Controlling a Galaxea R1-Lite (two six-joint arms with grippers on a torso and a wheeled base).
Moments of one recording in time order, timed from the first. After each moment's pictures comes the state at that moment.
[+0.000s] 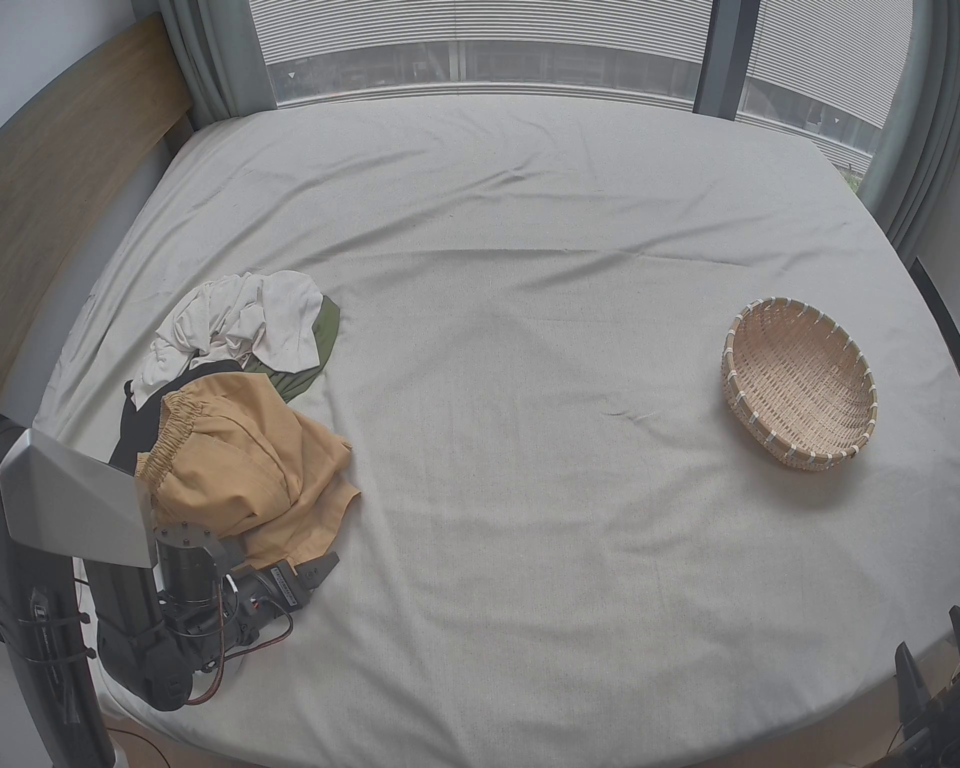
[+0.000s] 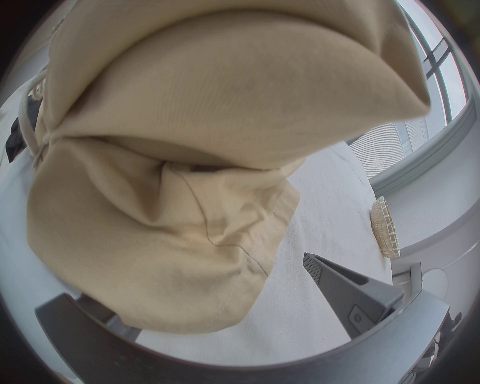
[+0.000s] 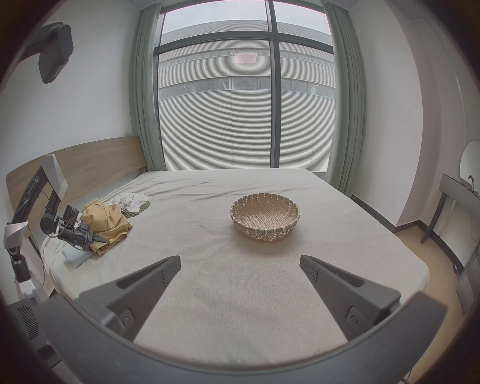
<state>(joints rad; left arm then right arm) -0.22 2.24 -0.21 -1.55 -0.06 -0.58 0.00 0.02 -0.02 0.00 0.01 0.00</state>
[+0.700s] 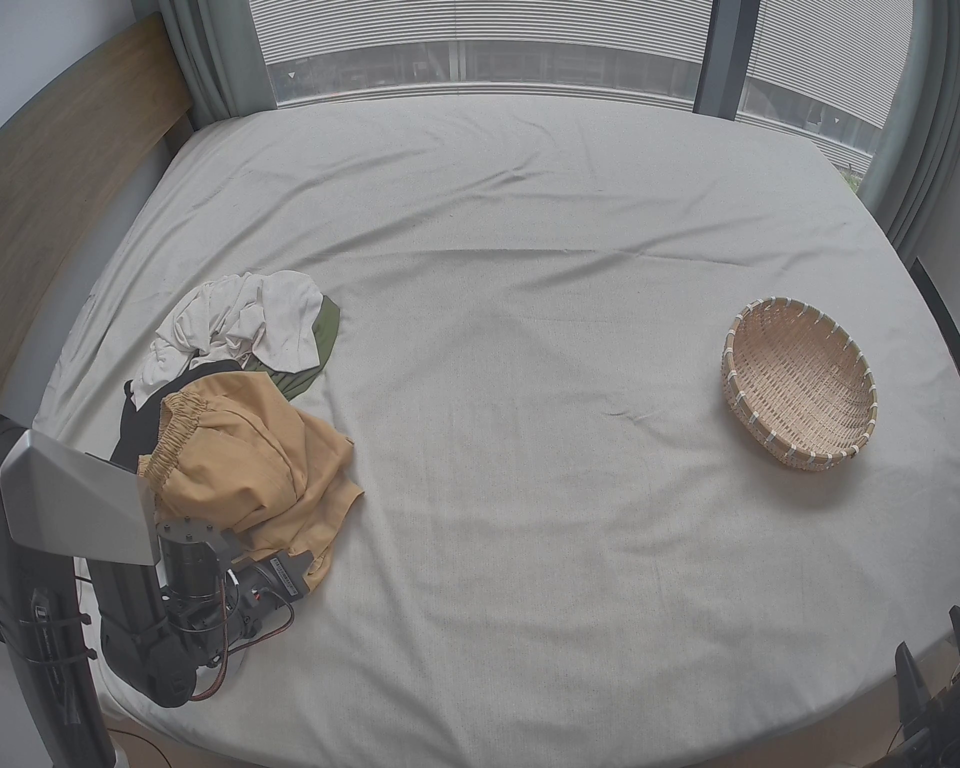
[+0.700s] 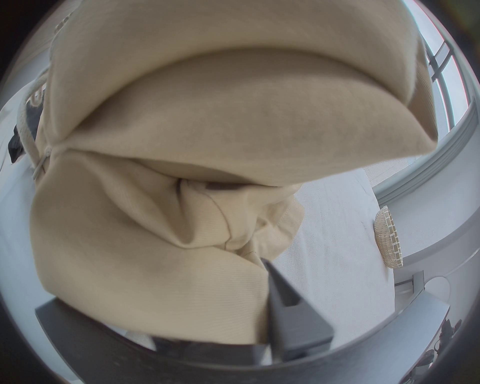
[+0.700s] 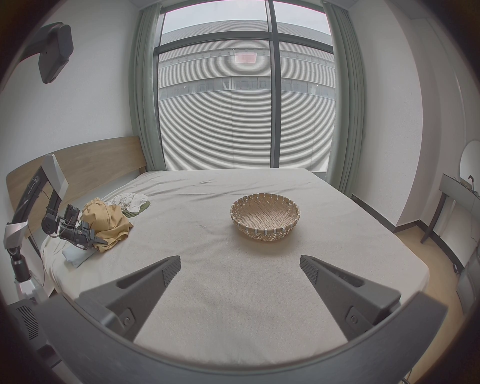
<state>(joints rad) -0.23 2.24 -0.23 -1.55 -0.02 -0.61 0.00 0.02 -0.02 0.00 0.01 0.00</state>
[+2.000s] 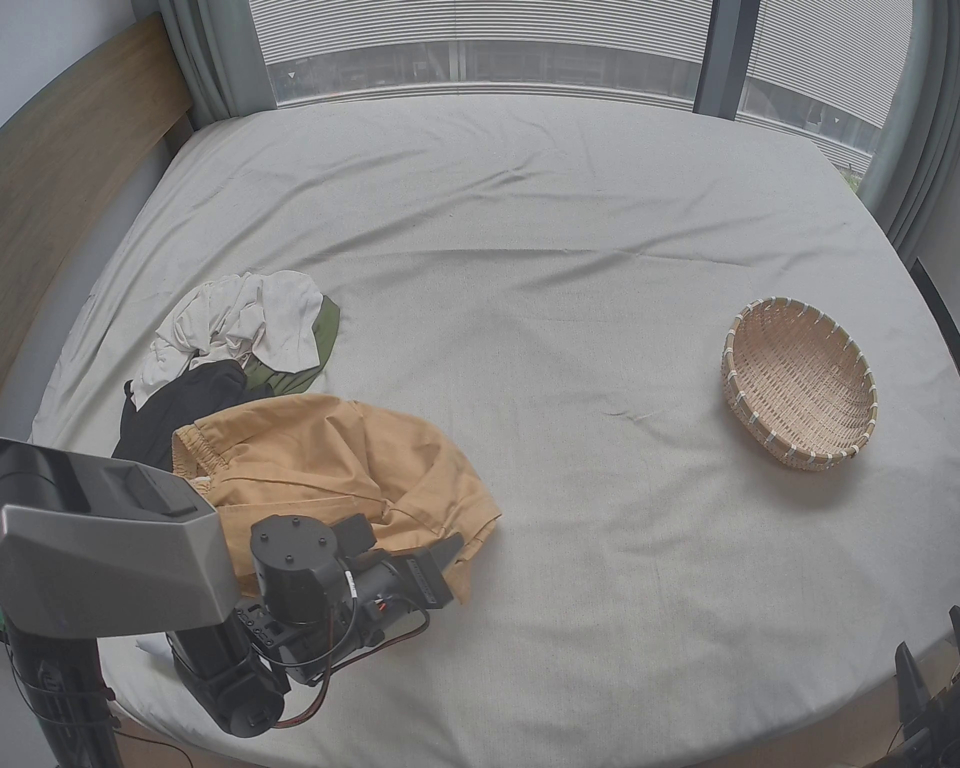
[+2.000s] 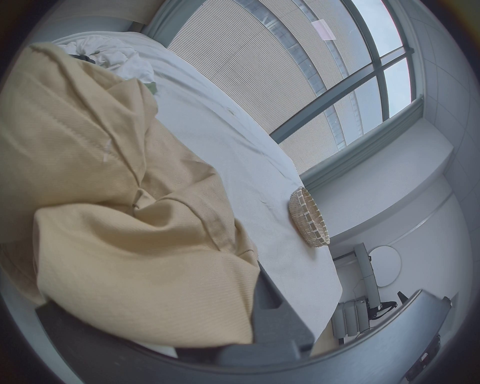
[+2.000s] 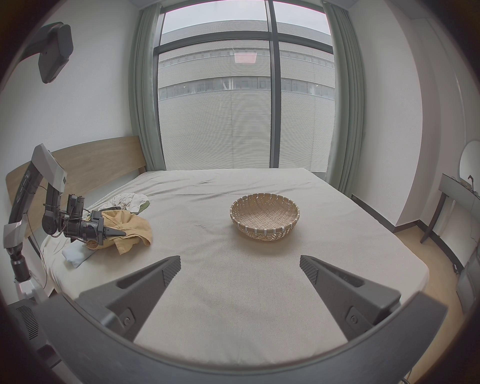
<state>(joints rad) -0.65 2.20 -0.45 -1.55 -0.02 -0.65 0.00 0.02 -0.02 0.00 0.01 0.00</state>
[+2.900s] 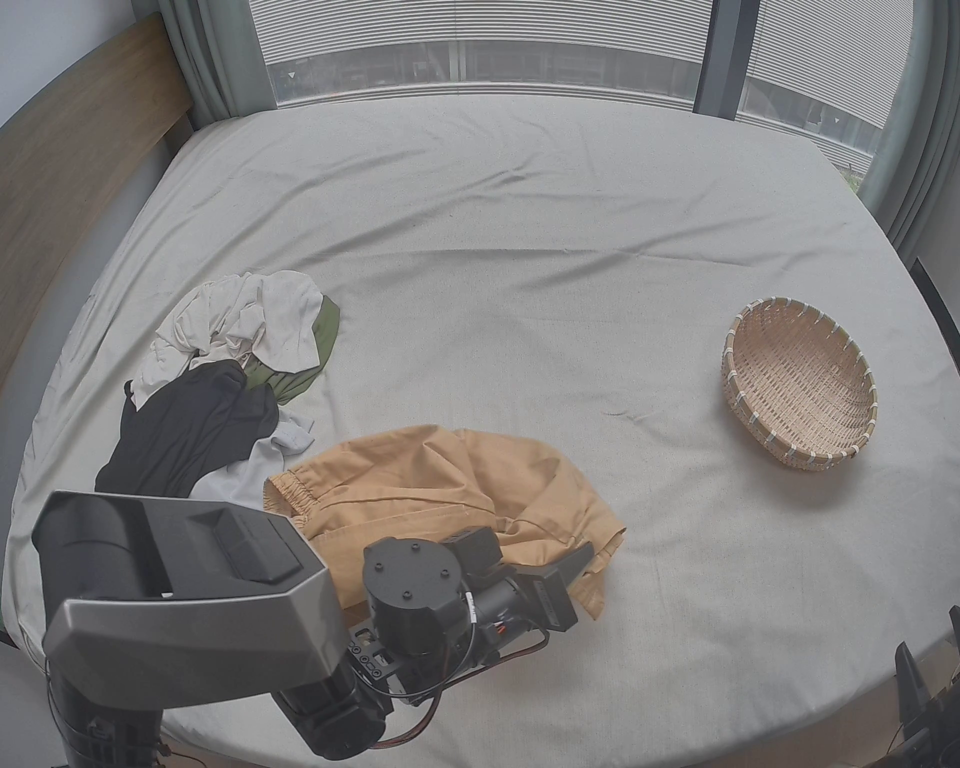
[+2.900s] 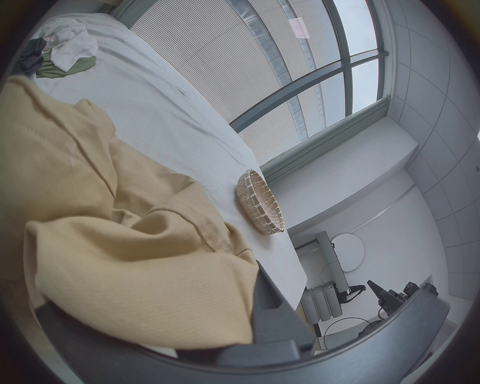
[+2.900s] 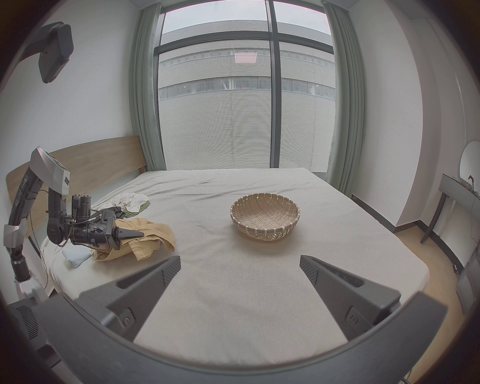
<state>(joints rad) -0.85 2.31 -0.68 -1.55 -0.05 -0.67 0.00 0.02 -0.02 0.00 0.01 0.00</state>
